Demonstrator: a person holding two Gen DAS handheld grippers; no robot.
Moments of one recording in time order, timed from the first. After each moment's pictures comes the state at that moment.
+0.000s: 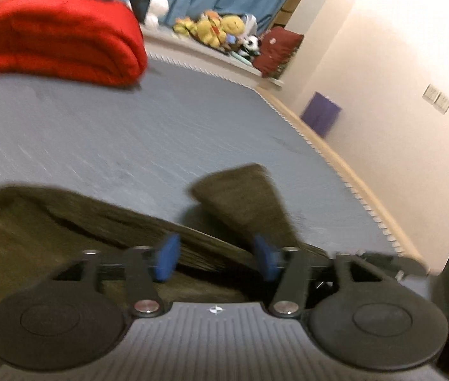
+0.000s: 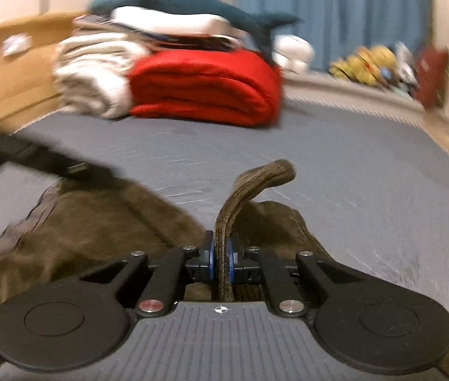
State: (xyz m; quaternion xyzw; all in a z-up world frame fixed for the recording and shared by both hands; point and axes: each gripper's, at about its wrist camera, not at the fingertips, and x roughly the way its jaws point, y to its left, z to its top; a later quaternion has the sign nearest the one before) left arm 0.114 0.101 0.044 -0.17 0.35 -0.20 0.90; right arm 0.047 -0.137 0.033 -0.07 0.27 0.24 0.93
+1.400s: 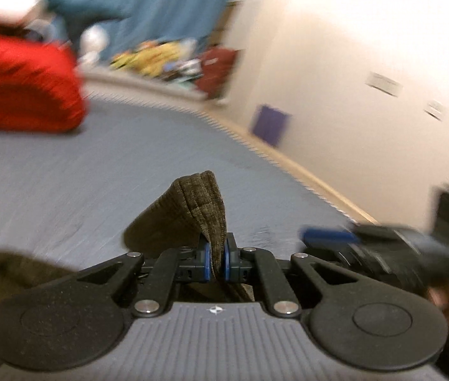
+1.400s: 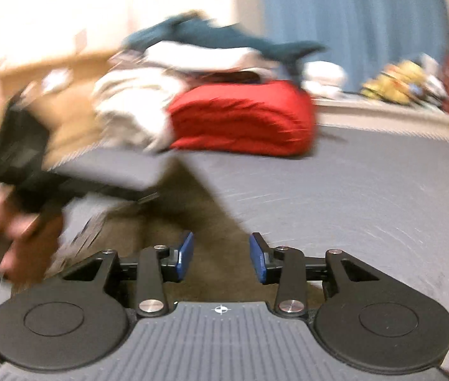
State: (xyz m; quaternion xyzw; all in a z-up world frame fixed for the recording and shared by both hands) left arm 0.123 0.071 0.047 -0.09 0.24 -0.31 0.92; right arm 0.054 -0.198 0.061 0.02 0.23 0.30 0.93
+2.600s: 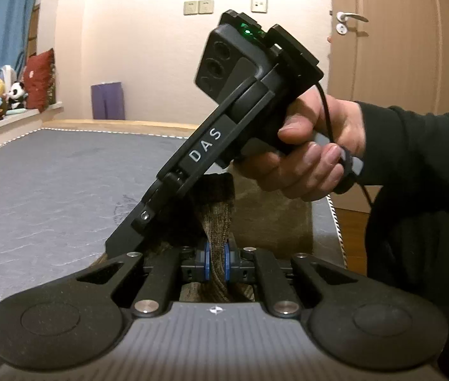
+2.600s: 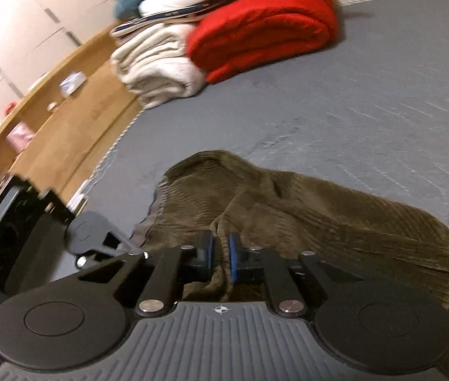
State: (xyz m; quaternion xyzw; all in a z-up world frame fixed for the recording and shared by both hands) left arm 0.055 -0.015 0.039 0.11 0.19 -0.54 0.81; right arm 0.091 -0.217 0.068 0.16 0.44 0.39 0.80
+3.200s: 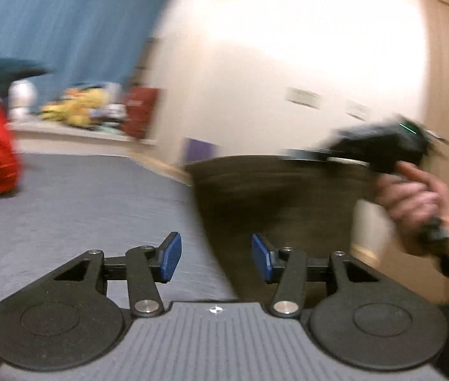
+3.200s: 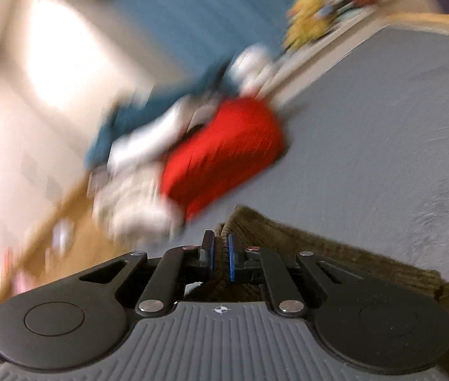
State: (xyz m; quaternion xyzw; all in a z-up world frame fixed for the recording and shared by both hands) left arm 0.099 0.074 0.075 -0.09 0.15 -0.38 0.91; right arm 0.062 -0.306 0.145 0.38 0.26 0.22 0.86
